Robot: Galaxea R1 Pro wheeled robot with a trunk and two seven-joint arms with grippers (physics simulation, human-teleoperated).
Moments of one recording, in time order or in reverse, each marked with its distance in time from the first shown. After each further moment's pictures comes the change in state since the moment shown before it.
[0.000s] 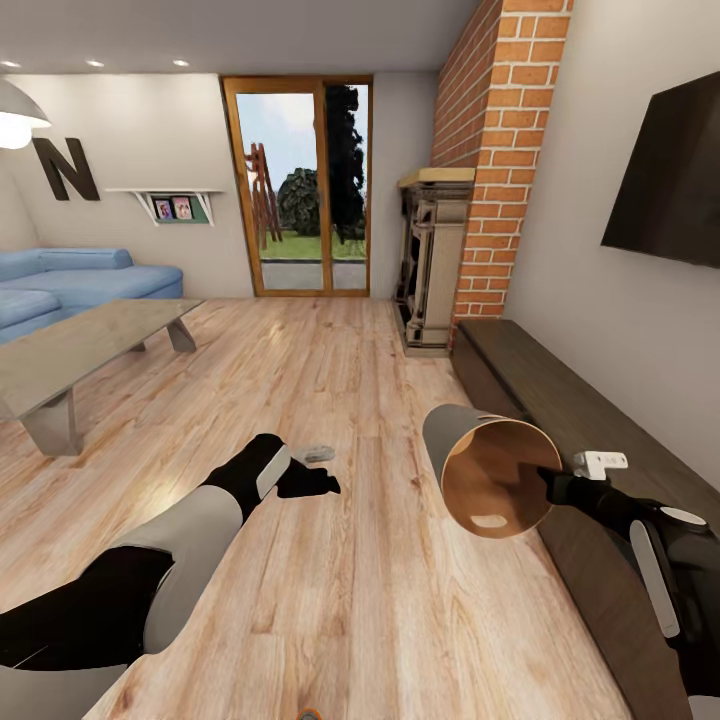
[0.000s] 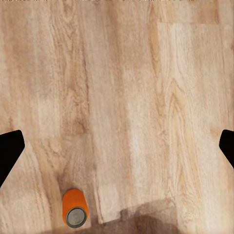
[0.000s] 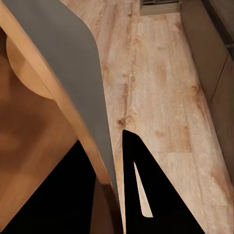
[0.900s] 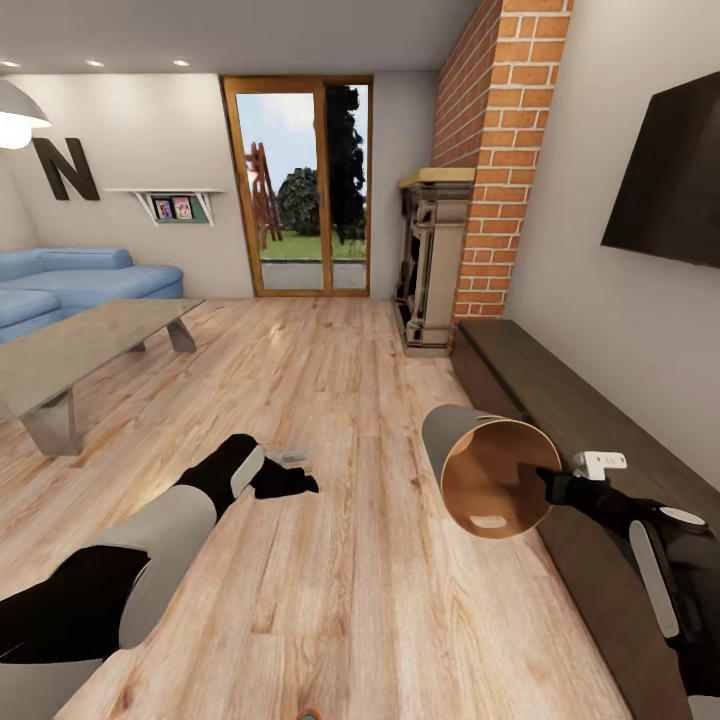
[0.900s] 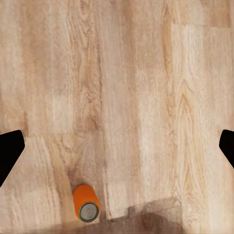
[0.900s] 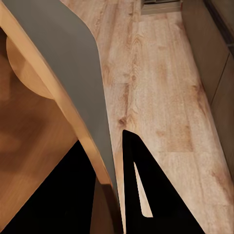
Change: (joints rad) left arm 0.000 0.090 -0.005 0.005 -0.003 0.016 -0.077; right arm 0.000 0.000 0.002 0.002 -0.002 0.000 0.002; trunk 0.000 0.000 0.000
